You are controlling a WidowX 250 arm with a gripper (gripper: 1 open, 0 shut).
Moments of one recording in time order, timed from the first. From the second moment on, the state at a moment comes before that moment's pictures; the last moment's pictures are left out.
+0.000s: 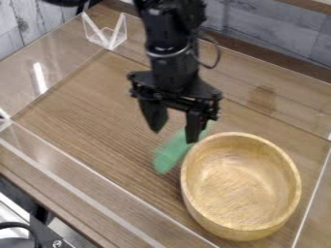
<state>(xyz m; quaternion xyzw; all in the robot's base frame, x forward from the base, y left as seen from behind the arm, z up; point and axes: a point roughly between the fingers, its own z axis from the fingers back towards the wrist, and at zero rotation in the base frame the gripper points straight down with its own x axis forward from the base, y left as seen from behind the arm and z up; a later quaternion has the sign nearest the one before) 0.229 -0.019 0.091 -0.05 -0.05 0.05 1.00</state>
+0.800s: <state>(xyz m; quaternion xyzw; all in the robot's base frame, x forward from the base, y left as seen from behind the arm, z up) 0.233 -0.010 0.074 -0.04 -0.03 0.06 1.00</state>
